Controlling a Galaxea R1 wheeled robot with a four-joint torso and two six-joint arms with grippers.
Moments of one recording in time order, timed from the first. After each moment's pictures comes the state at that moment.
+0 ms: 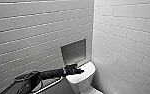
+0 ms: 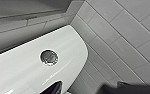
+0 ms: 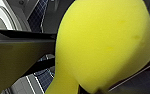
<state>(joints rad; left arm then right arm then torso) 0.35 2.83 -1.88 0.71 0.34 -1.10 -1.62 2.79 -2.33 -0.10 0.22 0.12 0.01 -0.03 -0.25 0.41</state>
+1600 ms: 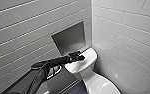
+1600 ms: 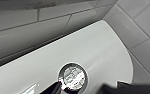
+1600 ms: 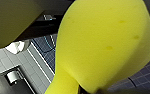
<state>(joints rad) 0.18 3.06 -2.28 0.65 0.35 -1.12 -1.59 2.78 -2.34 -0.10 0.24 0.12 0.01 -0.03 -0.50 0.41</state>
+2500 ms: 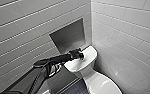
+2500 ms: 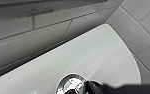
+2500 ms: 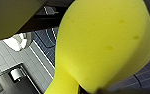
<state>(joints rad) 0.14 3.10 -2.35 0.66 0.34 -1.12 -1.59 2.79 -2.34 -0.10 0.24 0.12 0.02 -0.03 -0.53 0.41</state>
